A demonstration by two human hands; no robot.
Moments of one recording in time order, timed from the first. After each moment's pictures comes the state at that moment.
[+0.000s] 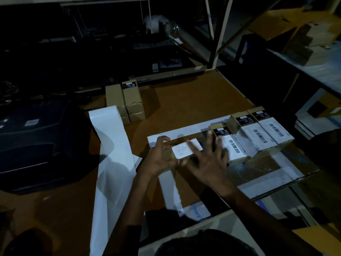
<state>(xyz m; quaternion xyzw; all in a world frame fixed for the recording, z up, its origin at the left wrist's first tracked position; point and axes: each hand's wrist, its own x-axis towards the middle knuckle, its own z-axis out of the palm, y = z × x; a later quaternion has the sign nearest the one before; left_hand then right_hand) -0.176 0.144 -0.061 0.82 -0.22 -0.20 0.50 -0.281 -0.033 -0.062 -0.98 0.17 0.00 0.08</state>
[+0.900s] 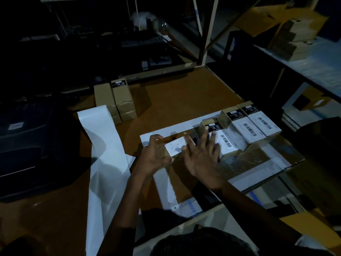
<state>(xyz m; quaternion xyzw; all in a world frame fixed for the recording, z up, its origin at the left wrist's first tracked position) -0.177 0.146 -0.068 0.81 -0.21 -0.18 0.51 -0.271 -0.024 -0.063 -0.96 0.25 -0.02 0.13</state>
